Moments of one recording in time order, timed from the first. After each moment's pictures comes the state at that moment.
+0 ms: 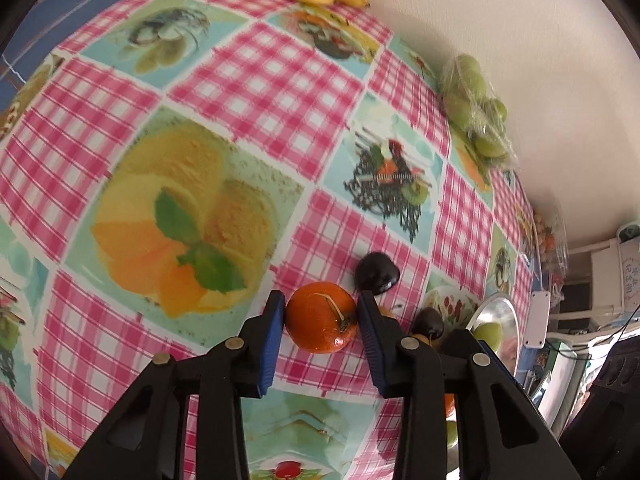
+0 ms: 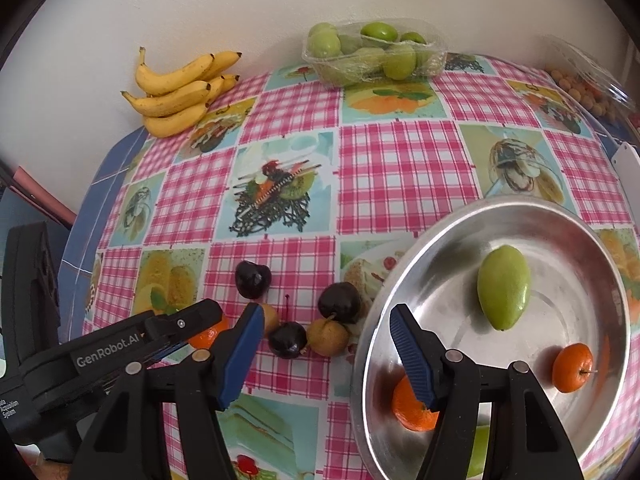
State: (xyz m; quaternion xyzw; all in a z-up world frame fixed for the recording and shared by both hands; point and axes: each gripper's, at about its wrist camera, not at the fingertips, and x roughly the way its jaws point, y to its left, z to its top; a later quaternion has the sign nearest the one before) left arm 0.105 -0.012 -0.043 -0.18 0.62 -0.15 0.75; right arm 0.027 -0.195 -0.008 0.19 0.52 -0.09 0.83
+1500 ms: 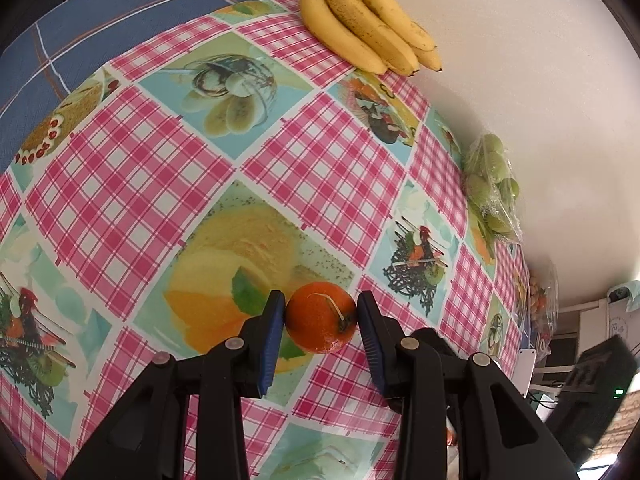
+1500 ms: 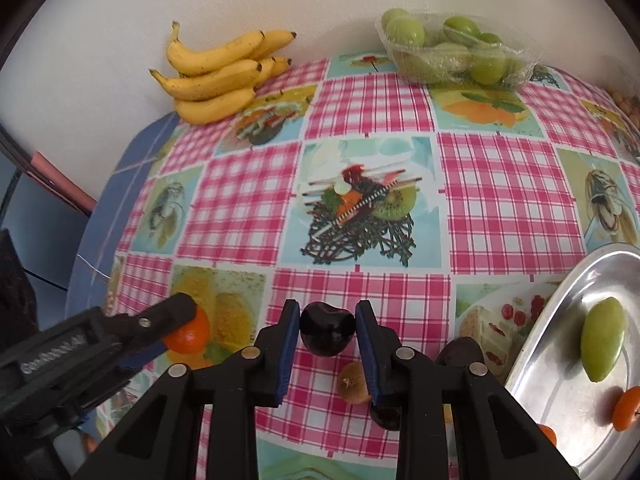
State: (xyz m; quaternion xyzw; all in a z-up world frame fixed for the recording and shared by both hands) left arm 0.129 0.043 -0.029 -0.24 0.58 -0.11 0.77; right arm 0.086 -0.150 -0.022 0.20 0.52 -0.03 0.83
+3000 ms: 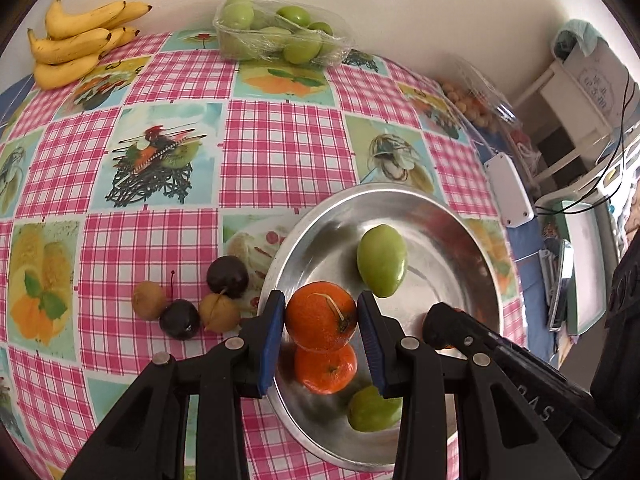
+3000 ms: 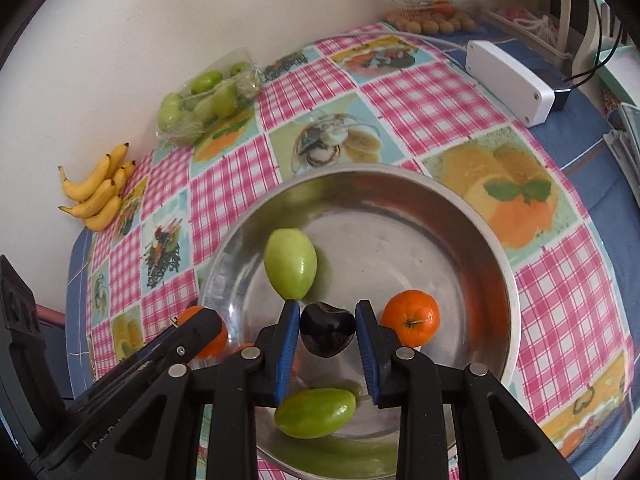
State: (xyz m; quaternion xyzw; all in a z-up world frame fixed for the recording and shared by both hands) left arm 0.033 -0.174 -0.012 0.03 0.58 -0.31 0.76; right arm -0.070 -0.311 -0.002 0.33 0.49 -0.22 0.78
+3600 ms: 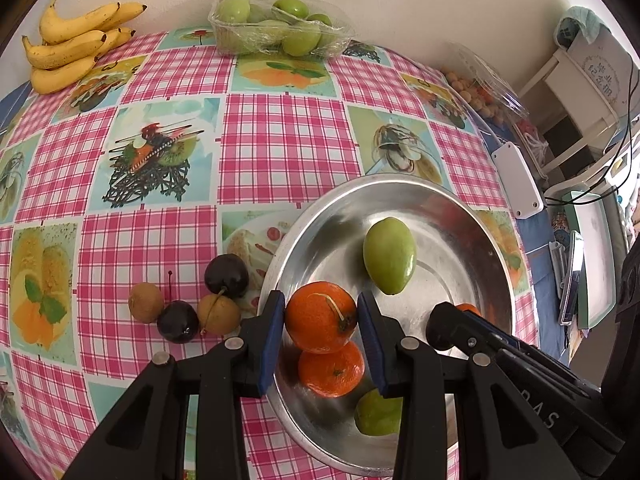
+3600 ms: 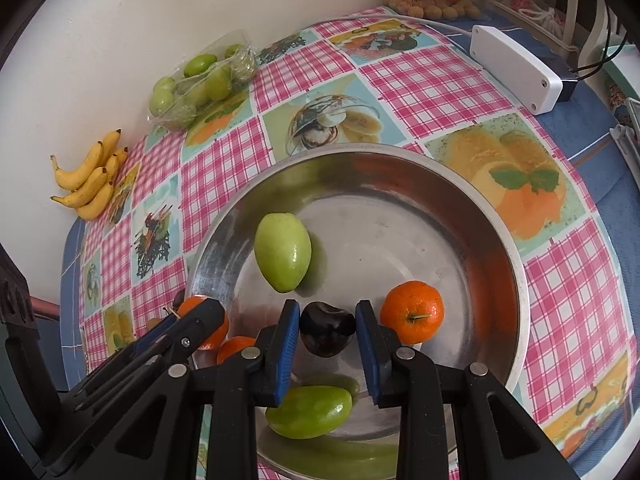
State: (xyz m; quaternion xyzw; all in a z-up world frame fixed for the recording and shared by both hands) left arm 0.033 -0.181 -0.018 0.05 0.58 -0.30 0.76; right arm -0.065 -0.309 -0.011 0.32 0.51 -0.22 0.77
